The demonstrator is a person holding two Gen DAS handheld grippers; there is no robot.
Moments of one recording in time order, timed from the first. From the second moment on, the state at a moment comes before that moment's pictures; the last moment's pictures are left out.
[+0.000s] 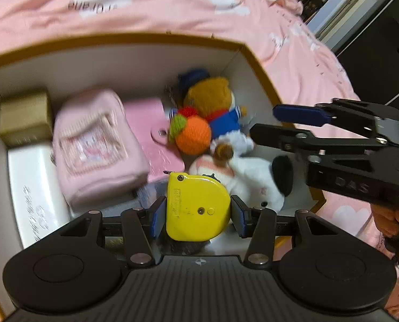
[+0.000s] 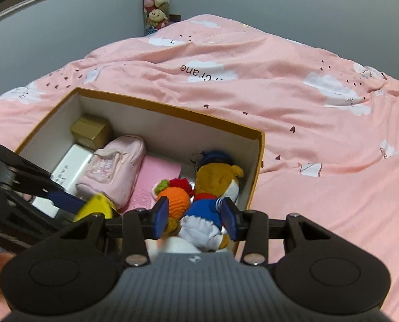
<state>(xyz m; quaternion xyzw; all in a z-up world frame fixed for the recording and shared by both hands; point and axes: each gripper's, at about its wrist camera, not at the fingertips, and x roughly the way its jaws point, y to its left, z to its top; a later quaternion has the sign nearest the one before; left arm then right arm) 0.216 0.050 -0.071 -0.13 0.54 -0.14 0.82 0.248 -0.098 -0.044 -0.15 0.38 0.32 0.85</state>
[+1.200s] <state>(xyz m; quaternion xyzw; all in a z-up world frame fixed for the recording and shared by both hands) 0.169 0.048 -0.042 -0.12 0.46 -0.07 0.88 0.216 -0.117 -0.039 -0.08 0.39 0.30 0.87</state>
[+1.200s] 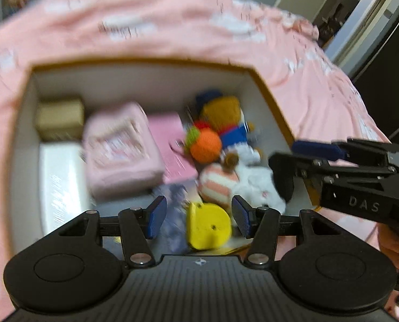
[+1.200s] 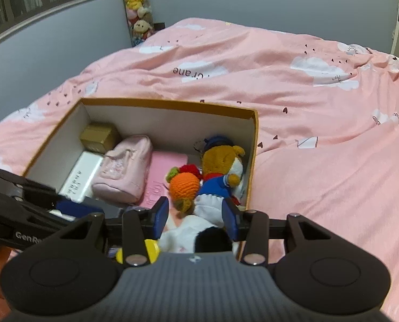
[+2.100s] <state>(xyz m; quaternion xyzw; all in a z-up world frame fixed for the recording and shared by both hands) 0.060 0.052 0.016 -0.02 0.26 0.09 0.96 0.089 -0.109 0.001 -0.02 0.28 0.28 0.92</state>
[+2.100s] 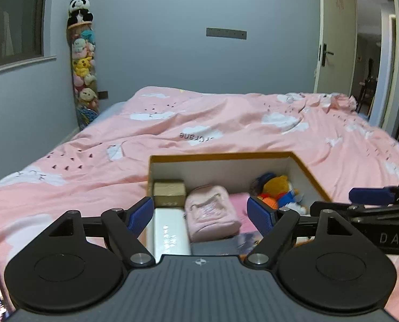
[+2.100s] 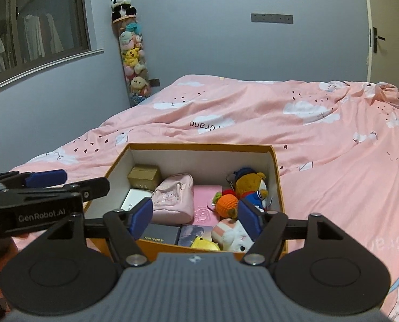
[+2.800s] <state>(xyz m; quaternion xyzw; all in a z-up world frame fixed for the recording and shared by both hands) 0.072 0.063 -0.032 -0.07 0.38 0.09 0.92 0.093 -0.107 -0.035 -0.03 0.33 0.23 0.92</state>
